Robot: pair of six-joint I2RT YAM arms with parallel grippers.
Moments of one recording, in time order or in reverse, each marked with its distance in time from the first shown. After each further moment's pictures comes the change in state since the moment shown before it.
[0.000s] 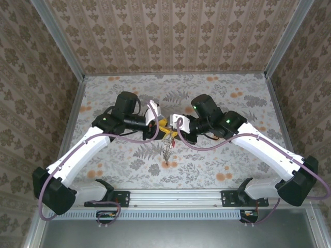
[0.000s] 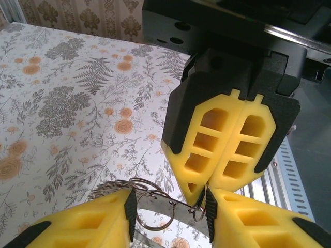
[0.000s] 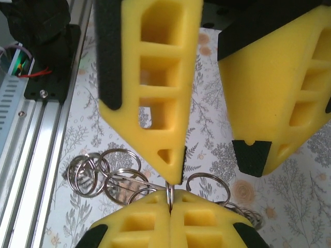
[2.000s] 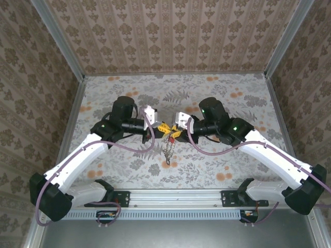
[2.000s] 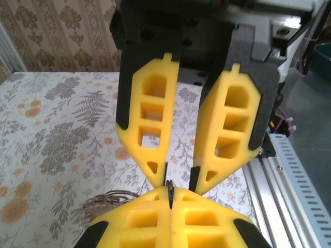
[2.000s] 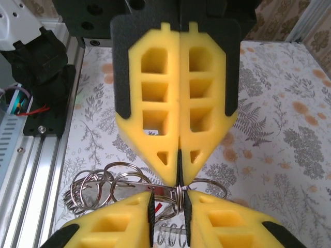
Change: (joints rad) left arm -0.008 -0.077 -0.119 0.200 0.085 0.032; right arm -0.014 -0.114 -0.132 0.197 -0.034 0.147
